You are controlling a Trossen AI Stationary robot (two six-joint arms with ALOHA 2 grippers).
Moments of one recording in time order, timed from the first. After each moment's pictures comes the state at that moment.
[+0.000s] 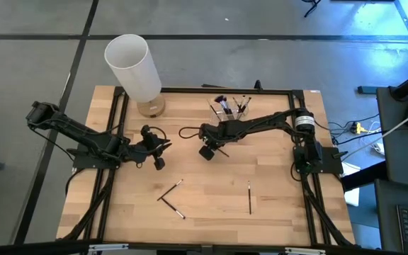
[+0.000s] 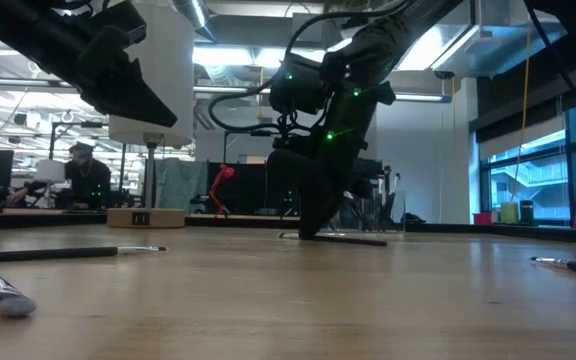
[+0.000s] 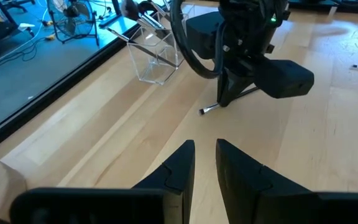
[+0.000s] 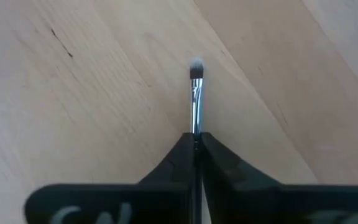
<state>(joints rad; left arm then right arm) -0.31 0.96 0.43 -0.07 -0.74 -0.39 -0.10 2.05 1.35 -0.48 0.14 0.46</state>
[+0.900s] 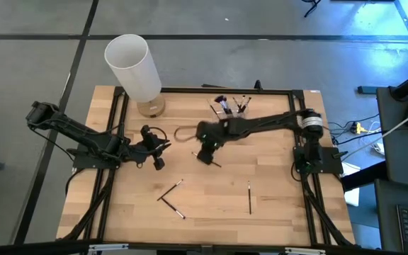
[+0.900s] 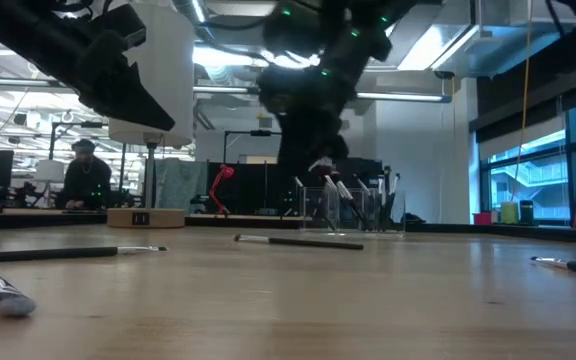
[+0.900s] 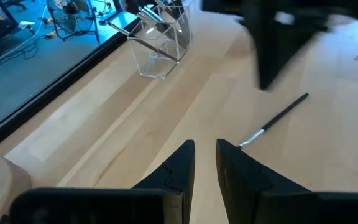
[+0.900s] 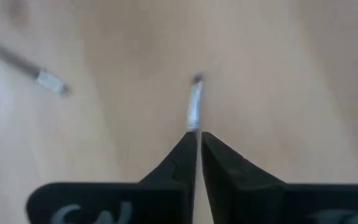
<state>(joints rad) -0.30 0.96 0.43 -0.10 -0.73 -0.39 -0.06 1.94 1.48 -0.57 -0.03 0.34</state>
